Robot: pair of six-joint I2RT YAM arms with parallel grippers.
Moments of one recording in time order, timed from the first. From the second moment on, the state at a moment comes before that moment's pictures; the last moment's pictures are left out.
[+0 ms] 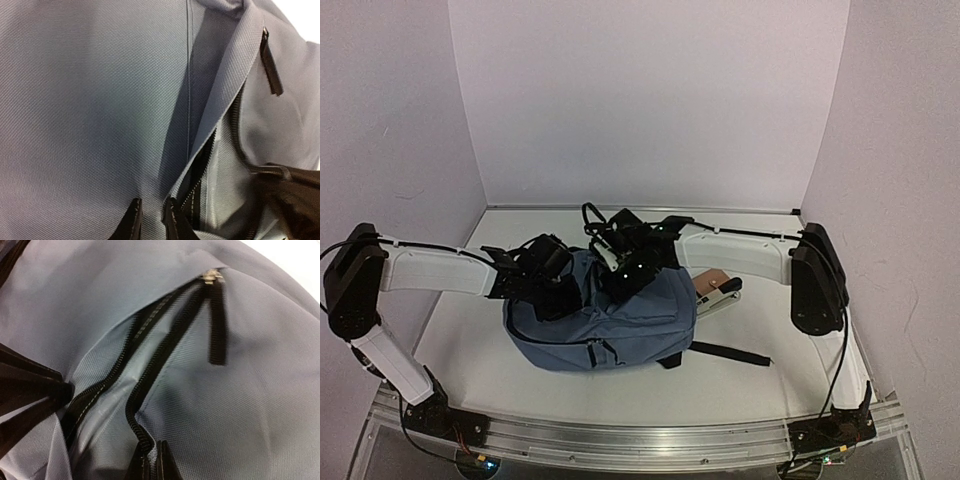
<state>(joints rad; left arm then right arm) -0.79 1.57 0.92 -0.31 -0.05 -1.07 0.97 2.24 1.94 -0.72 0.05 0.18</state>
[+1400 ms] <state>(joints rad) -0.72 1.61 0.96 -0.38 0.00 -1.09 0.70 2.00 1.61 -0.56 -0.12 0.52</state>
